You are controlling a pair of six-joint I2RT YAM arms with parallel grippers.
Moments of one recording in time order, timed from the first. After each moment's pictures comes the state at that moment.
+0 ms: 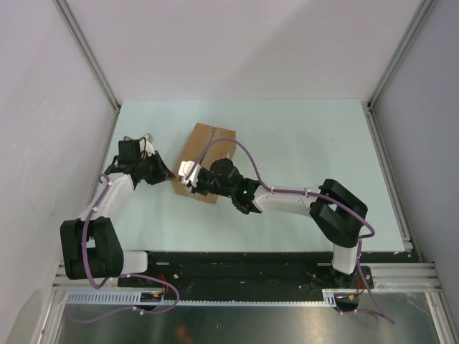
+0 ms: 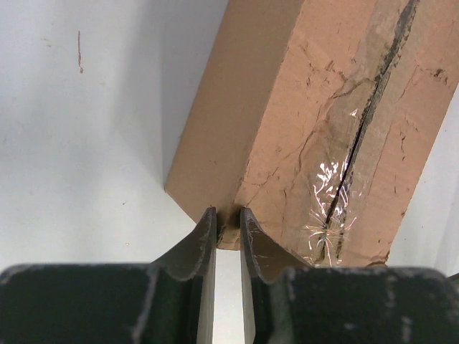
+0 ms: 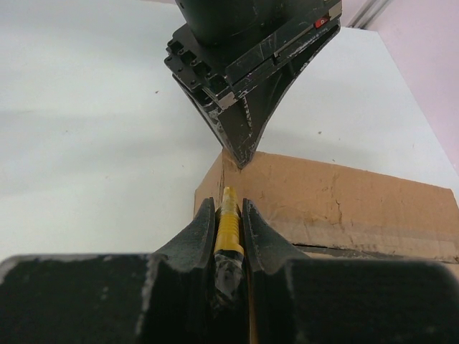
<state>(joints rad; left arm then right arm) 0.07 1.33 0.86 -0.43 0.38 -0.33 1.06 1.85 1.23 0.43 -0.15 -0.40</state>
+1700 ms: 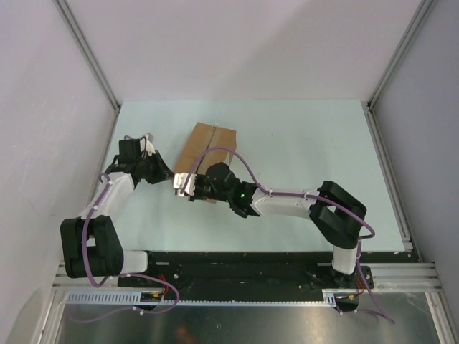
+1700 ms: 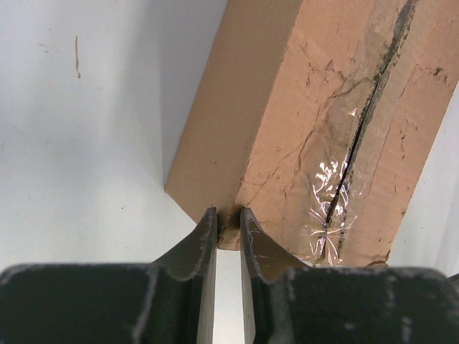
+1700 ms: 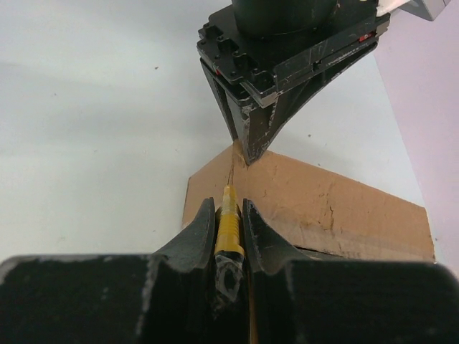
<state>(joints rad) 0.07 1.34 0.86 -0.42 0.38 -0.33 1.09 1.86 1.24 0.37 -0.11 -0.57</state>
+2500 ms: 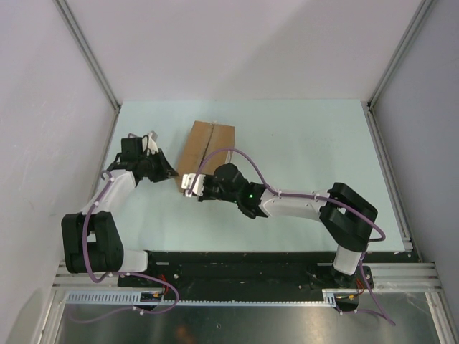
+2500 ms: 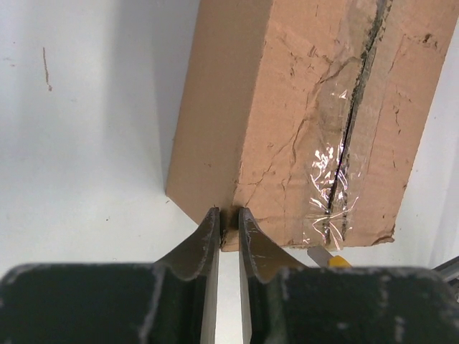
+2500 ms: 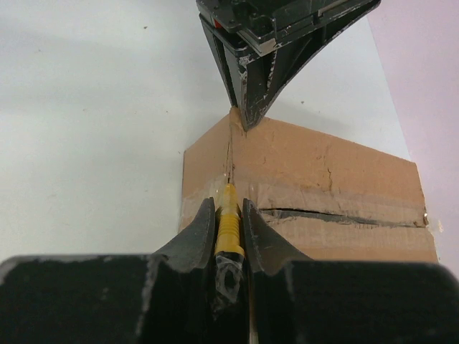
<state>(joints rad) 0.05 1.37 0.88 -0.41 0.42 -0.30 1.07 1.78 1.15 0.33 -0.08 -0.60</state>
